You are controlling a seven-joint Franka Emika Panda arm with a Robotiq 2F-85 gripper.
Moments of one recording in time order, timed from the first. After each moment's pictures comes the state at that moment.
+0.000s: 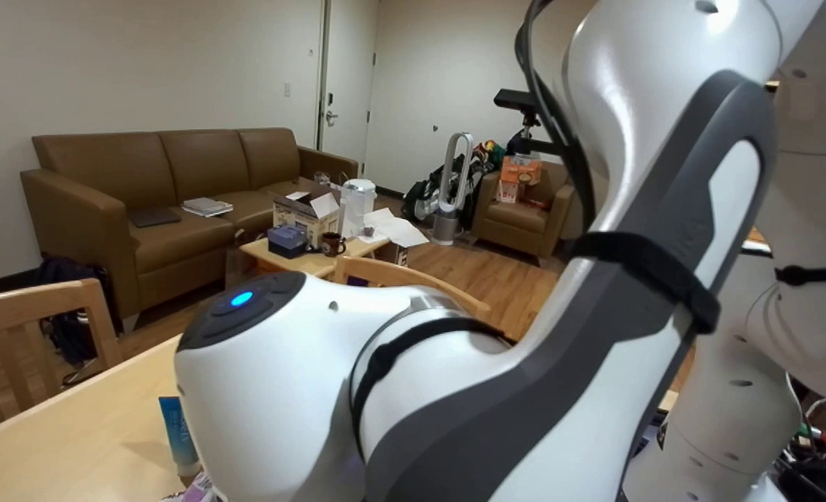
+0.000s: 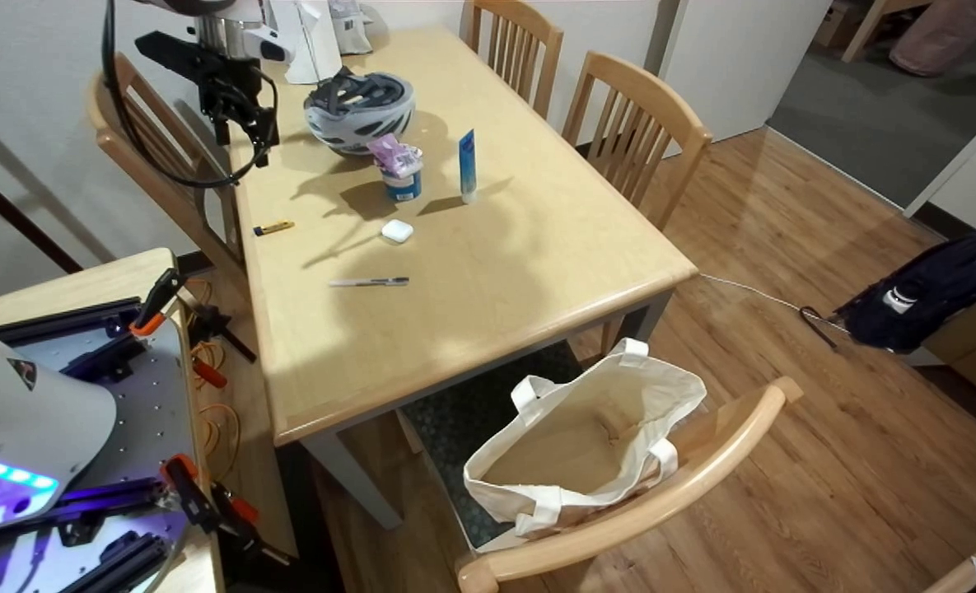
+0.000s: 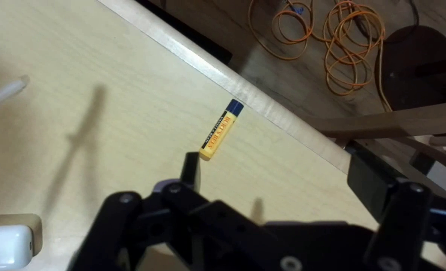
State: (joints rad) arm 0.42 0.33 0.37 -2.21 0.10 2.27 0.21
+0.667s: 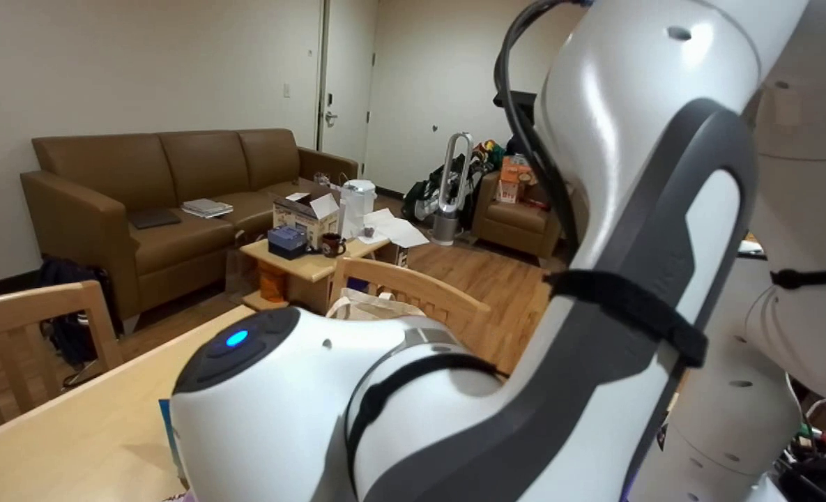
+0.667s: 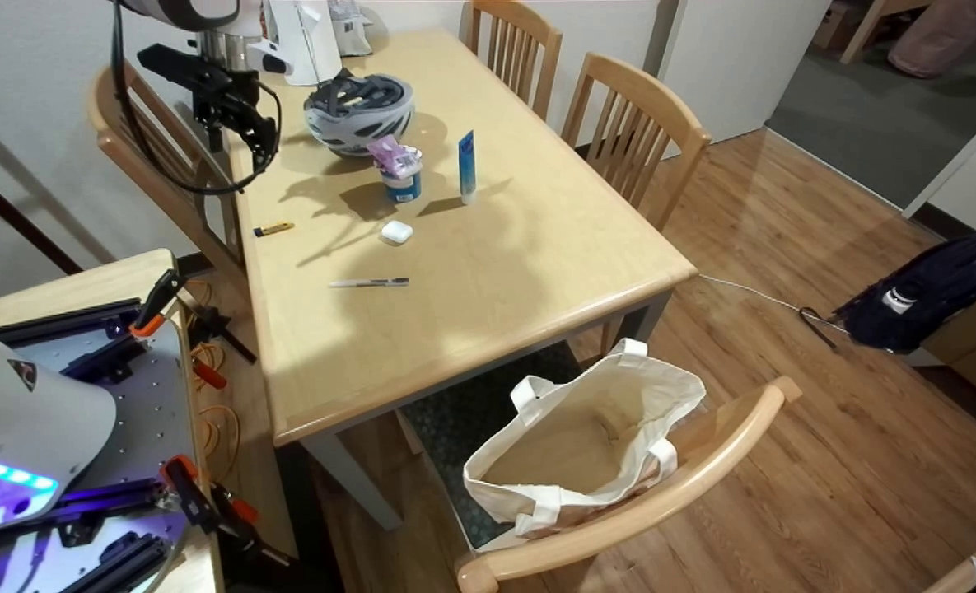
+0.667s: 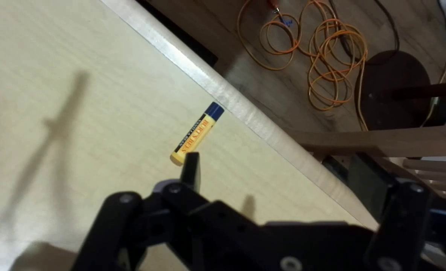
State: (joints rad) arm 0.43 0.38 0.39 -2.20 0.13 2.30 0.09
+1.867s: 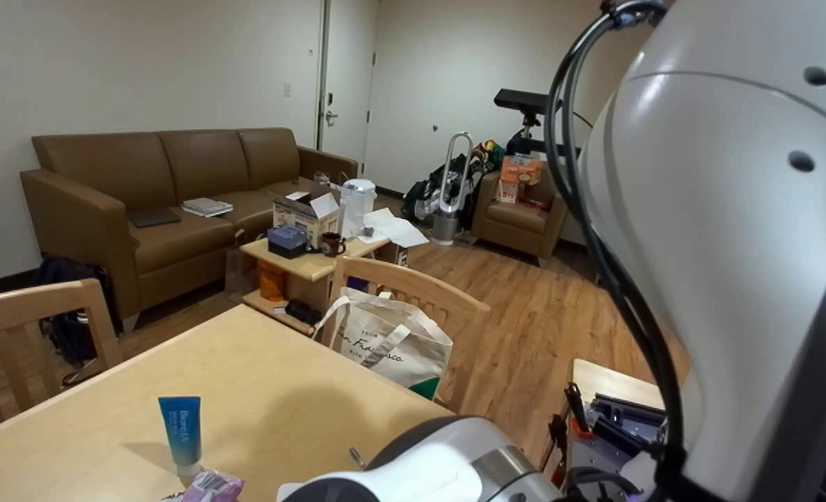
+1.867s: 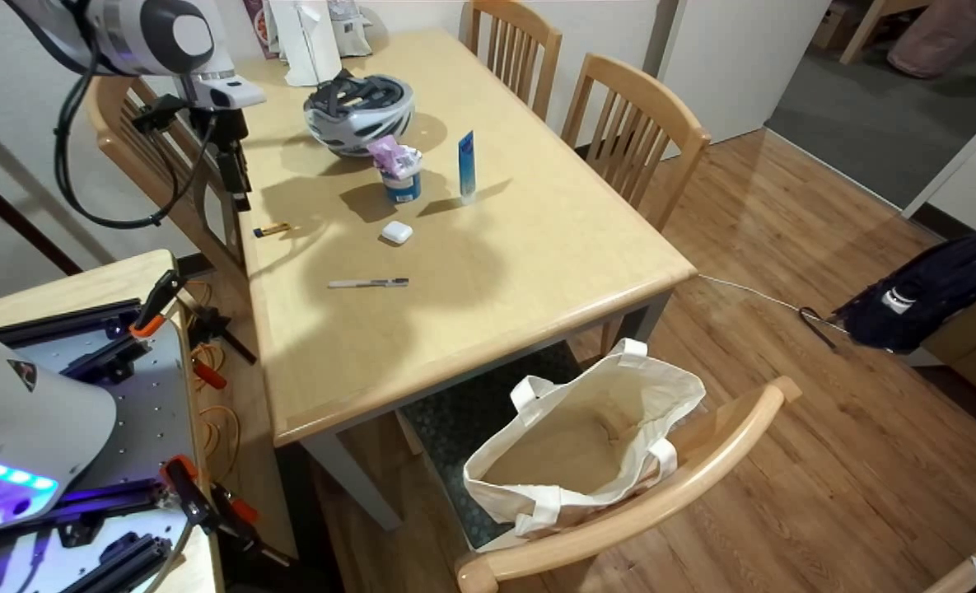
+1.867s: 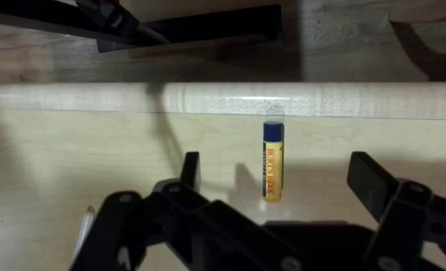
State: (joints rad) arm 0.78 0.43 0.12 -2.27 -0.12 2.43 1.14
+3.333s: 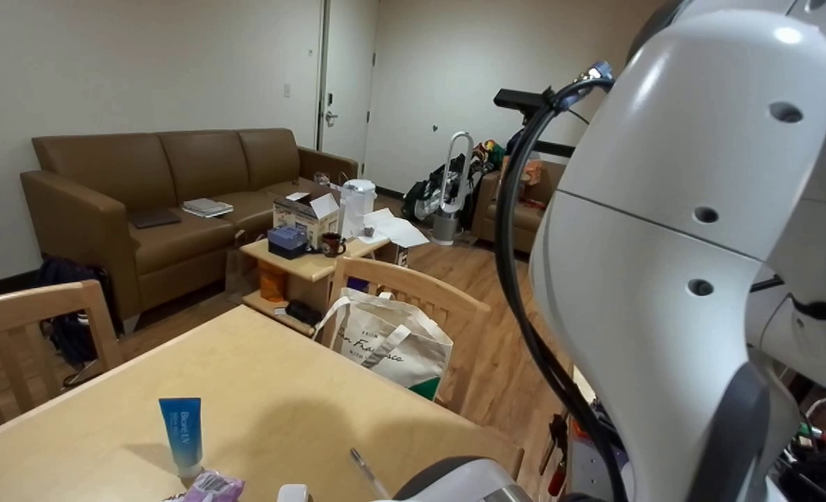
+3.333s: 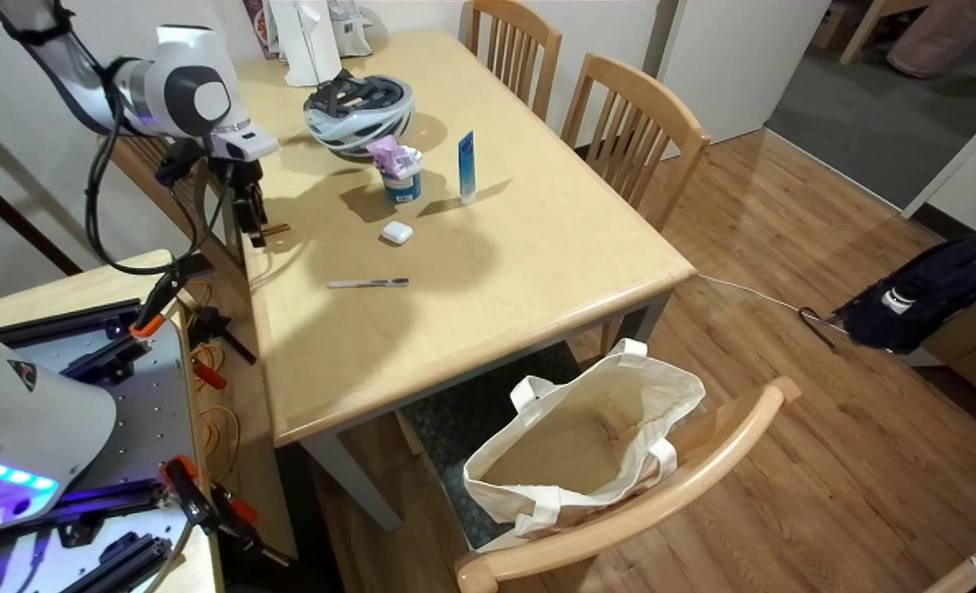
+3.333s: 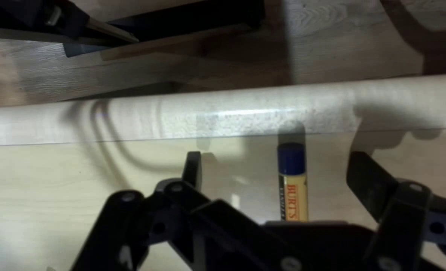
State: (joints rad) arm 0.80 0.56 0.07 -2.33 -0.12 2.70 1.17
